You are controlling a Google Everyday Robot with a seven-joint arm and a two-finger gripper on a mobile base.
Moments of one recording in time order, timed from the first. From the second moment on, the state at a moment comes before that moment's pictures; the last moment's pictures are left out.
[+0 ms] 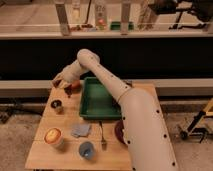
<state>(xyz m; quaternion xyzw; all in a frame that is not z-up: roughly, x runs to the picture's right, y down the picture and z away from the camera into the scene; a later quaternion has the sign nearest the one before) -0.282 -0.039 0.818 -0.21 -0.51 -0.15 0.82</state>
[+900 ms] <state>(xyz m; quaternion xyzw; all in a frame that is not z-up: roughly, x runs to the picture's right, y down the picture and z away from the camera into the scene) -0.329 -0.009 0.770 -0.22 -0.49 -0.19 0.82</state>
